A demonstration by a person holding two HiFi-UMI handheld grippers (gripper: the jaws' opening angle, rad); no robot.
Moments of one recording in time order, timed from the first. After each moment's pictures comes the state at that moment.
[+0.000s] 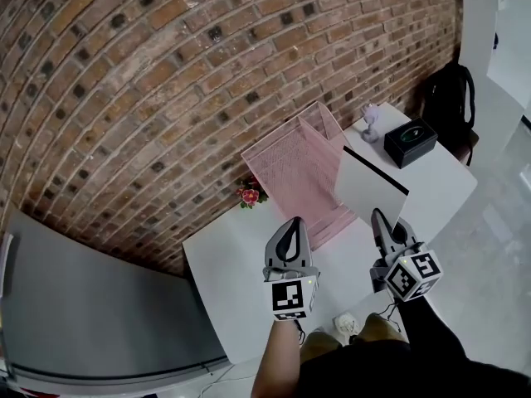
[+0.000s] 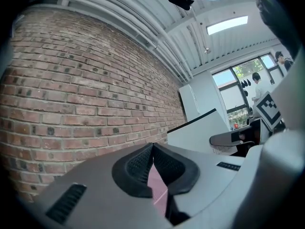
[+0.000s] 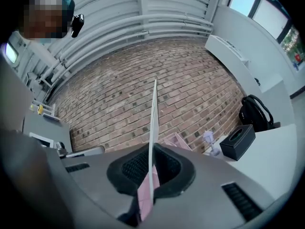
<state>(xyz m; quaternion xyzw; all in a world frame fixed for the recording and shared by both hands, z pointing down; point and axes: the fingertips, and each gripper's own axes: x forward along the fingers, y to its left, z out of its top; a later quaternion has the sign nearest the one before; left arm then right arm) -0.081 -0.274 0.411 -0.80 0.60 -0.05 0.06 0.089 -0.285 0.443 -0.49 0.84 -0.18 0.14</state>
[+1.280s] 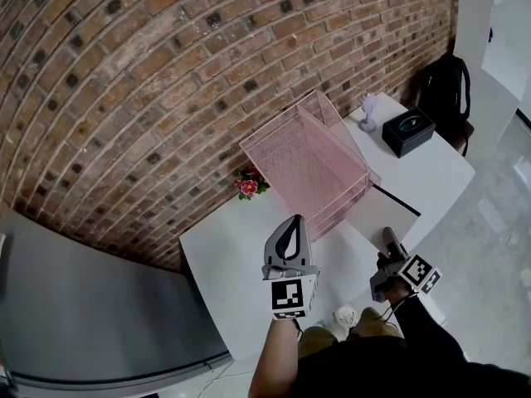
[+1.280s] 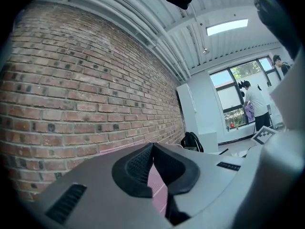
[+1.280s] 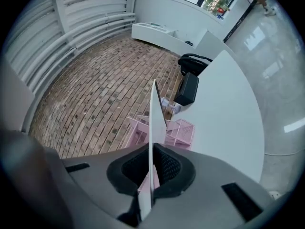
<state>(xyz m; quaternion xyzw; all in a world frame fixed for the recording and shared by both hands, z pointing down) -0.095 -0.259 0.423 -0.81 0.58 -0.07 0.05 0.125 -0.251 0.589 -0.53 0.65 -0.48 0.25</state>
